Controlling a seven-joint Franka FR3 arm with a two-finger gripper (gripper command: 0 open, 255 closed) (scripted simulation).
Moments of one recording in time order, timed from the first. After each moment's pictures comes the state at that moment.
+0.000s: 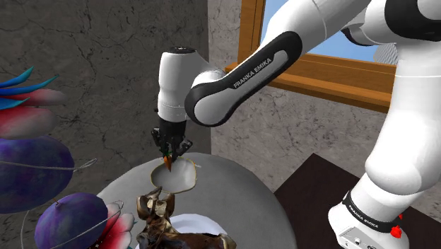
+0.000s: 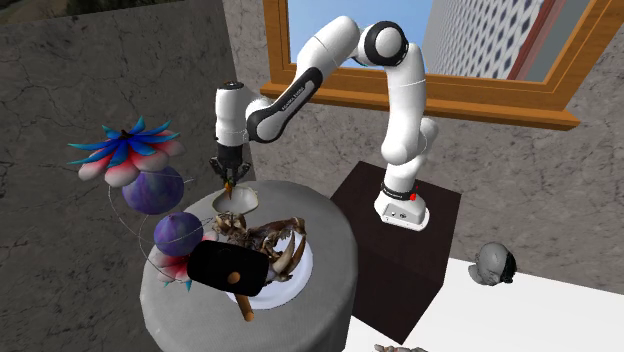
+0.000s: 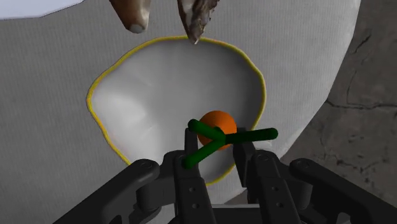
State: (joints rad) arm -0.26 0.35 0.93 -2.04 -0.32 2.44 1.91
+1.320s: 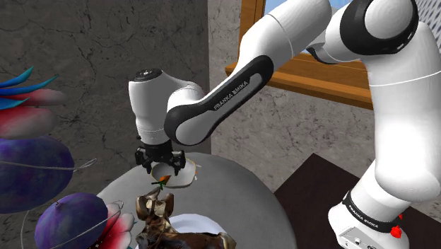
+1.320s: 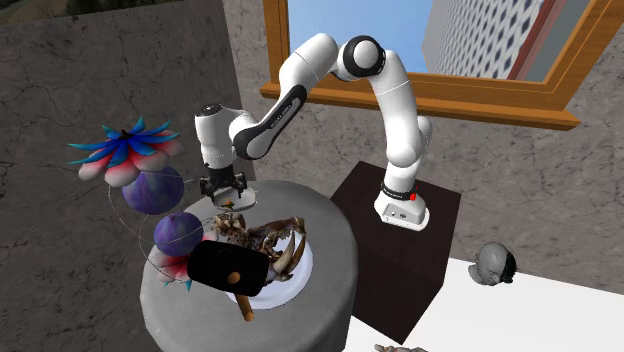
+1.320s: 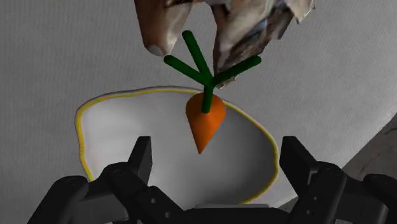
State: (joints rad) arm -0.03 0.56 0.83 -1.84 -0.54 2.24 1.79
